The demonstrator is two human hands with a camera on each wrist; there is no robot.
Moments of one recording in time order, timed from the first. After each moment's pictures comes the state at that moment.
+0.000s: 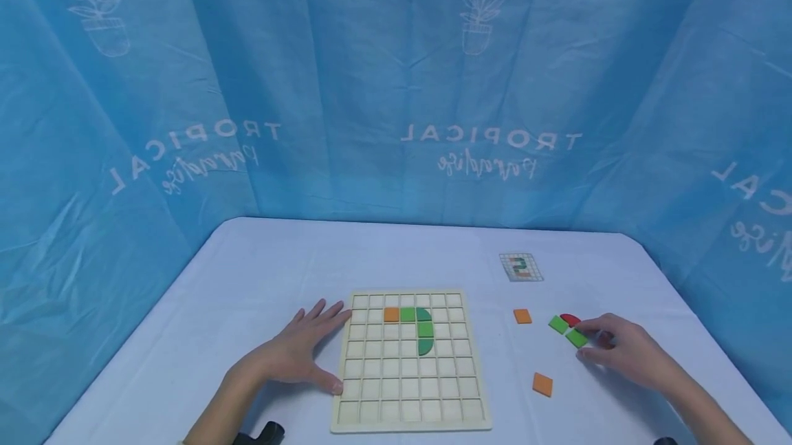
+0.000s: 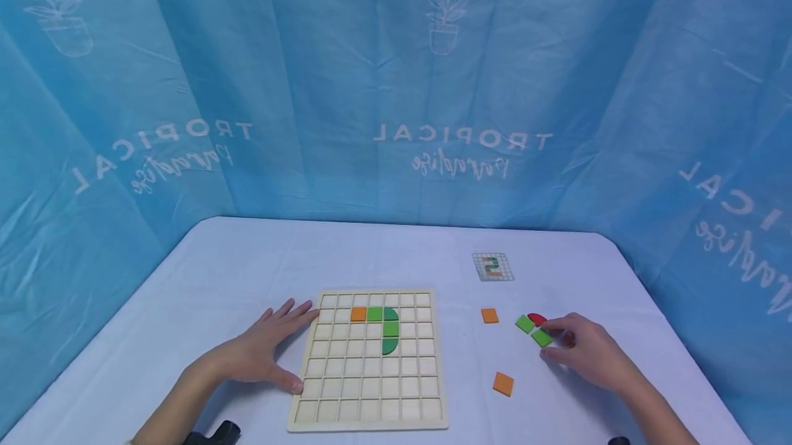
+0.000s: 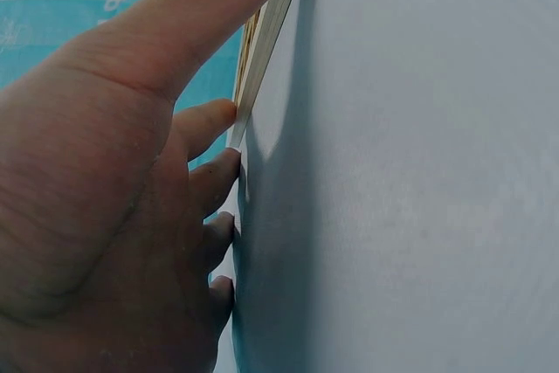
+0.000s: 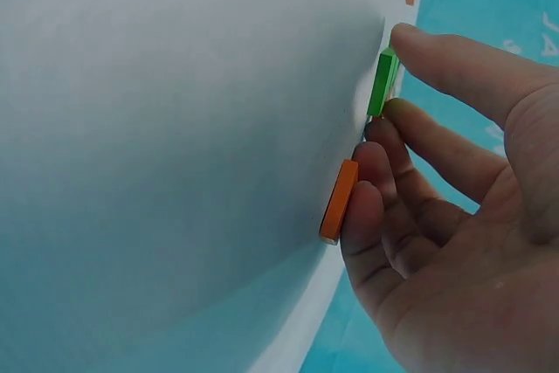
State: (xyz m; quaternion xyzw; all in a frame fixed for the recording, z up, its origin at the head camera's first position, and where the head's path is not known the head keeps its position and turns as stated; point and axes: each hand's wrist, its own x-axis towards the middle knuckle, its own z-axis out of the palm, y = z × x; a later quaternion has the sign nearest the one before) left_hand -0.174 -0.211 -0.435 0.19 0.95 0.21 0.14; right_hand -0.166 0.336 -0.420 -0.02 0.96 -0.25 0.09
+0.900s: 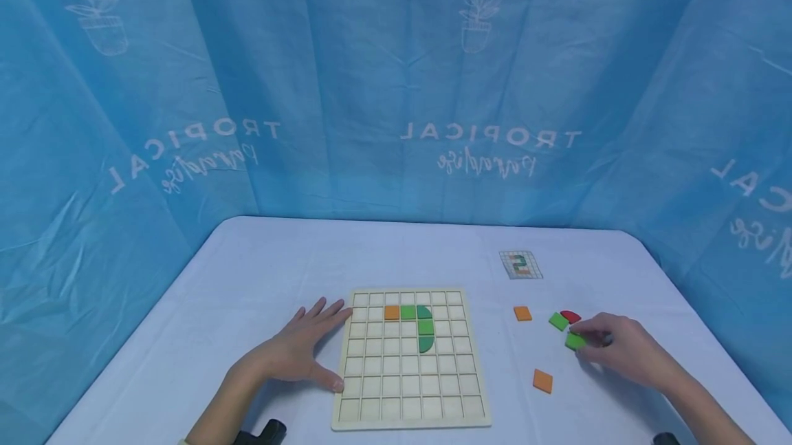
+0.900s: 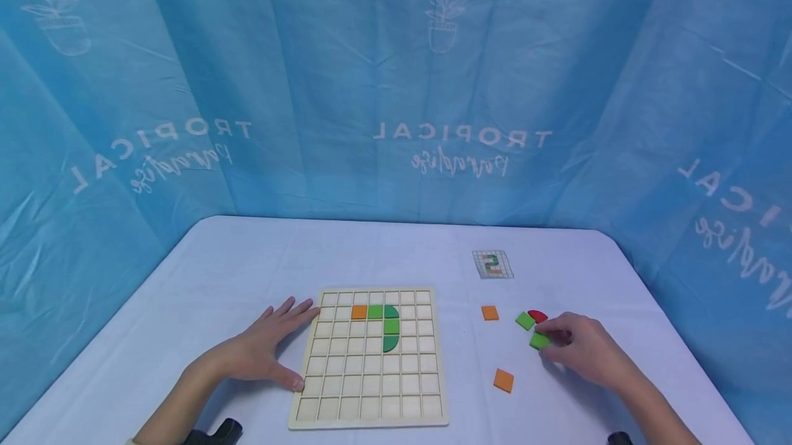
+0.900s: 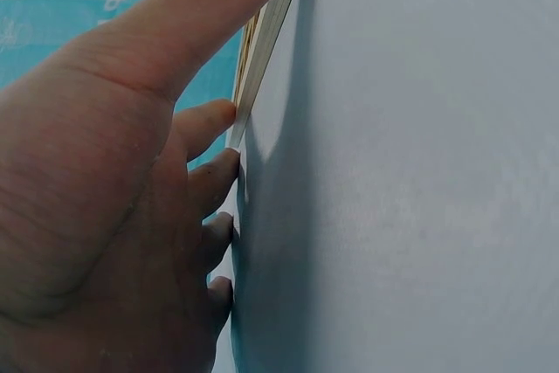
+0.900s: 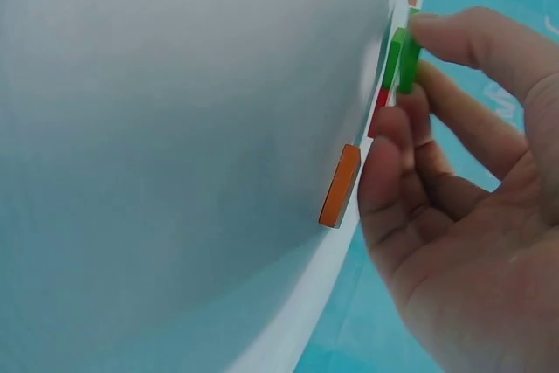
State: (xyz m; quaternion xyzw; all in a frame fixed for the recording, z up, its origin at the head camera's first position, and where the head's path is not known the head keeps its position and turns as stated) left_hand -0.174 -0.210 -0.434 0.18 0.95 0.20 0.14; right_hand -0.167 0.331 -0.424 -0.04 0.96 -0.26 0.10
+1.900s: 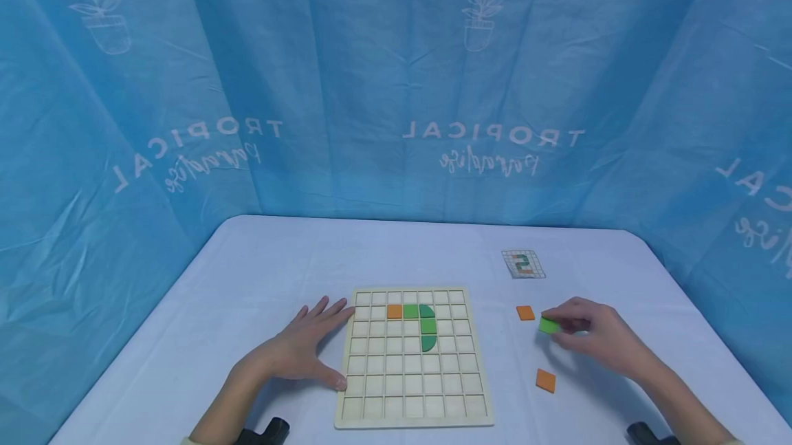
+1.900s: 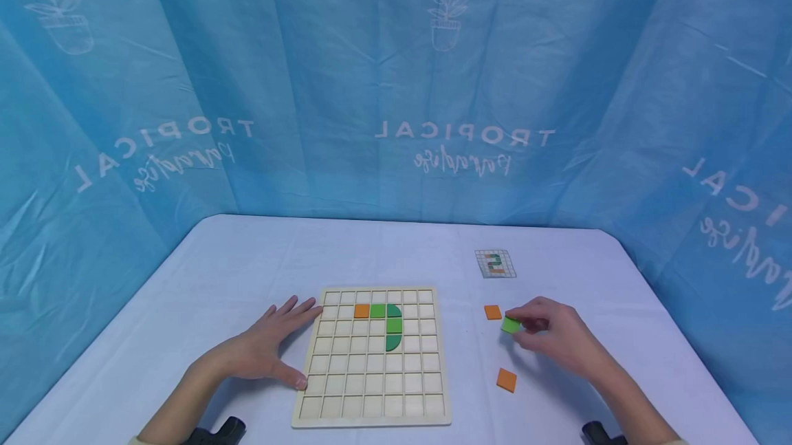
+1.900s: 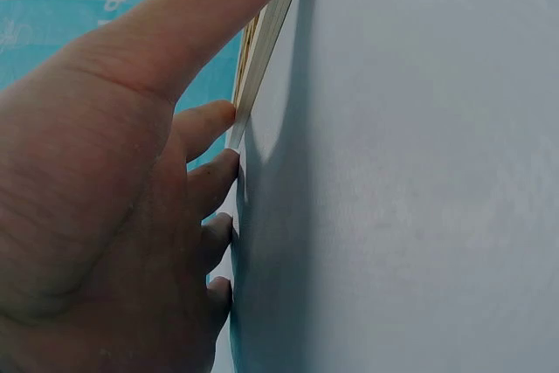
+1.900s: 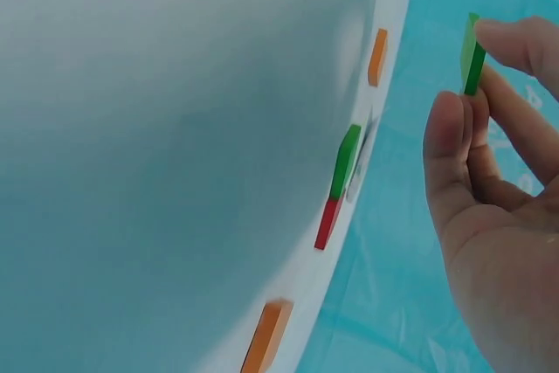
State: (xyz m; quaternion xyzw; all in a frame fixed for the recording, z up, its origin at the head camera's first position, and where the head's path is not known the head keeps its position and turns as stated) left_hand -0.174 -0.210 -0.435 0.18 0.95 0.21 0.14; right_hand -0.170 0.288 -0.409 -0.12 0.94 -0.32 0.02
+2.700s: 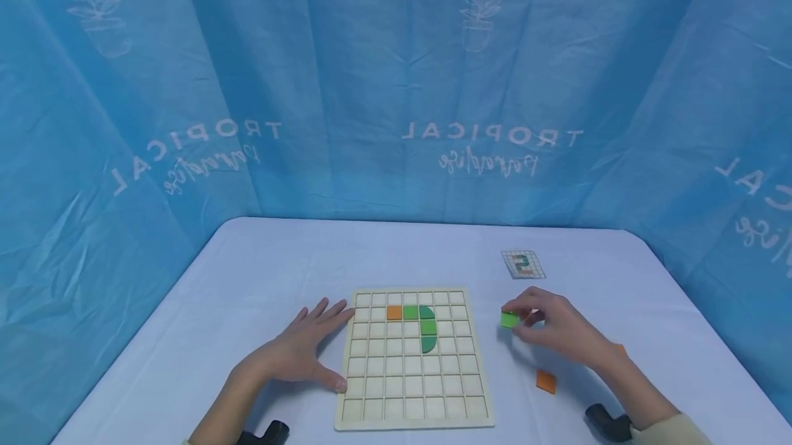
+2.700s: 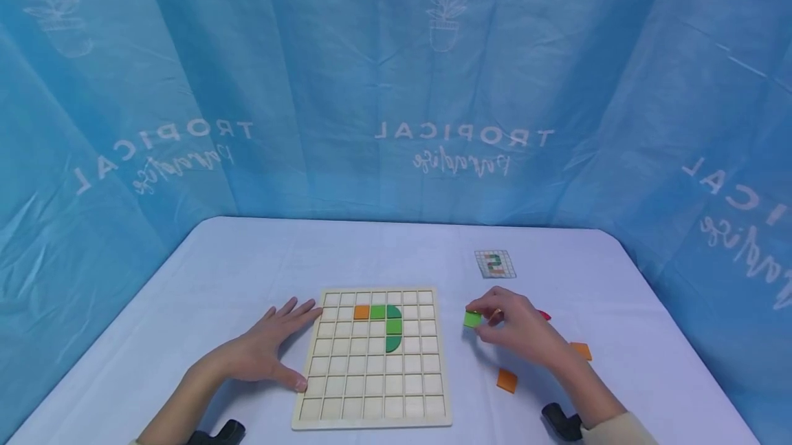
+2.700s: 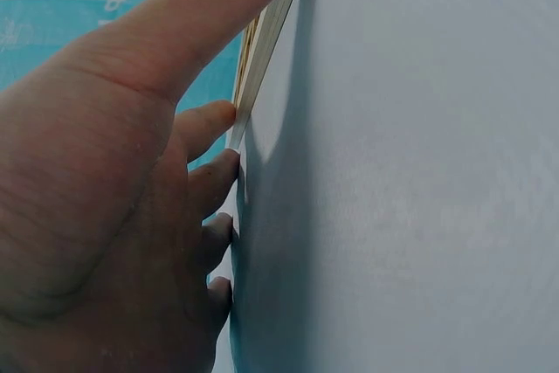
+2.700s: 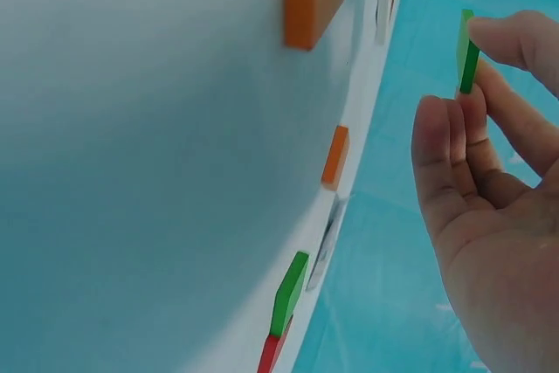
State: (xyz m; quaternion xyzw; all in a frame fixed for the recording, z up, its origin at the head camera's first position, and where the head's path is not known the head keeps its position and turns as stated) left_hand -0.174 -0.210 -0.431 0.19 0.95 0.21 0.14; right_hand -0.189 0.242 -0.413 -0.23 0.90 -0.37 0.03
